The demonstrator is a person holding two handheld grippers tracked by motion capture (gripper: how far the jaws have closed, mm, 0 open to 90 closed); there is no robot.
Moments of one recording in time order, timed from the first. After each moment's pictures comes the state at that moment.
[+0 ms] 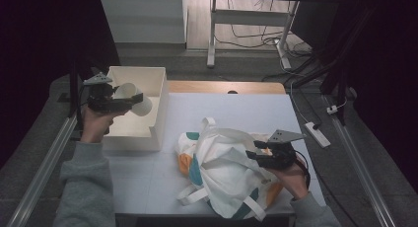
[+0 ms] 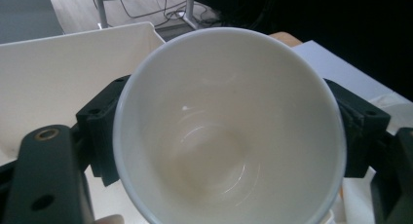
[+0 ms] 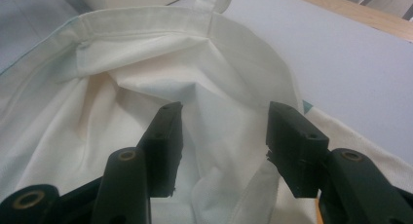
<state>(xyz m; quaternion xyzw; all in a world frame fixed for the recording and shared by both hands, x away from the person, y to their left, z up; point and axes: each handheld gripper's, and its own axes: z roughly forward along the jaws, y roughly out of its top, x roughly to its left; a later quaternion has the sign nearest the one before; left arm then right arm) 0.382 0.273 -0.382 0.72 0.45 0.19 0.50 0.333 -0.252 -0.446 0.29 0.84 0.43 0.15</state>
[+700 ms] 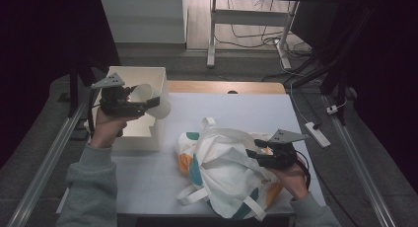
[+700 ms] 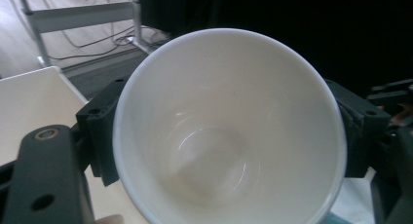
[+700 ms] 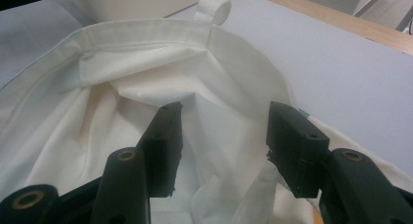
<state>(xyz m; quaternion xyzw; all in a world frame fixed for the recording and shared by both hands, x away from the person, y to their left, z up) 0.361 0.225 -0.360 0.74 0.35 0.15 0.56 0.331 -0.253 -0.445 0.29 0.83 0.45 0.16</state>
